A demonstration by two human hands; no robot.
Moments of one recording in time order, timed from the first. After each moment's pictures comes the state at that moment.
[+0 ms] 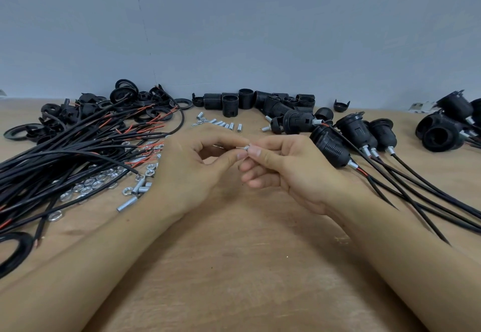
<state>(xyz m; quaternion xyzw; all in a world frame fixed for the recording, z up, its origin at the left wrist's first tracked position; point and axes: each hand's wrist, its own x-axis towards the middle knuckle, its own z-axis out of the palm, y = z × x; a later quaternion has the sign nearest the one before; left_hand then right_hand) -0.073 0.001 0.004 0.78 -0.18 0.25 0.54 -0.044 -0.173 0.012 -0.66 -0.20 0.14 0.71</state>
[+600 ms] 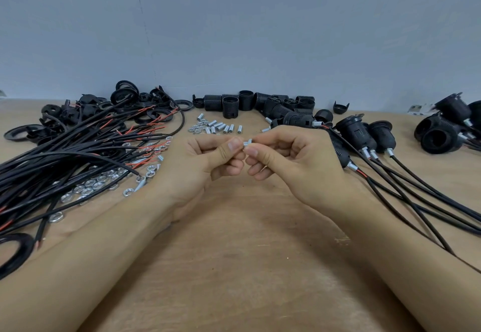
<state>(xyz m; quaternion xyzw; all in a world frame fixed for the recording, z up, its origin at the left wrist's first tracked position) -0.070 0.000 0.007 0.61 -0.08 0.04 0.78 -0.053 -0.176 0.015 -0.71 -0.33 -0.08 0.62</state>
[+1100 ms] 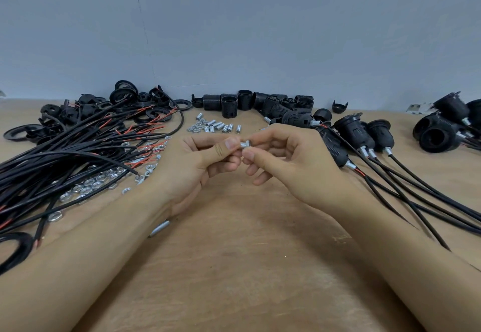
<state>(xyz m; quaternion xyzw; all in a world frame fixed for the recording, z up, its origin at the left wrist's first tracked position) -0.064 0.004 0.006 0.60 -0.09 0.01 0.80 -0.051 -0.178 0.016 -0.72 -0.32 -0.04 0.62</state>
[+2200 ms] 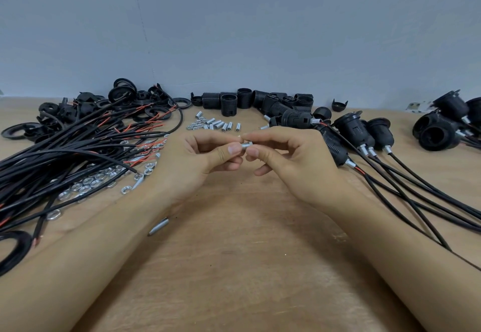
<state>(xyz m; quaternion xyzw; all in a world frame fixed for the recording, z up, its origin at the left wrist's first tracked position) -0.067 0.007 0.004 0.67 -0.11 0.07 0.73 -0.049 -0.177 0.013 -0.75 -0.33 -0.10 0.57</state>
